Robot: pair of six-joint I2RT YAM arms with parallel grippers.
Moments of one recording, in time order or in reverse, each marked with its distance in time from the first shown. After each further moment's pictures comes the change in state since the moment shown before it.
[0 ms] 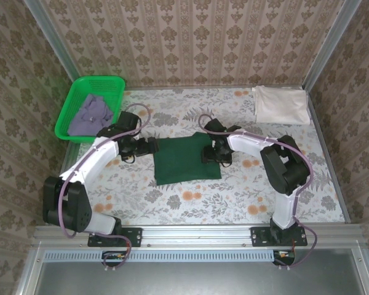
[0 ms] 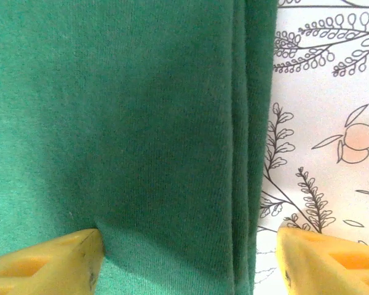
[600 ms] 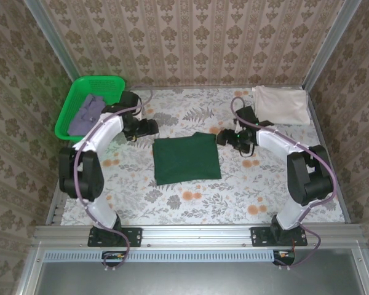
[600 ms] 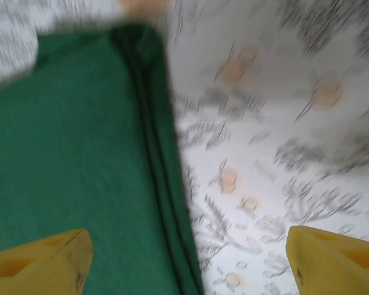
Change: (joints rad) left arm 0.057 0.261 0.291 -0.030 0.070 0.094; right arm -0.236 -0.227 -0.166 0.156 -0.187 0.009
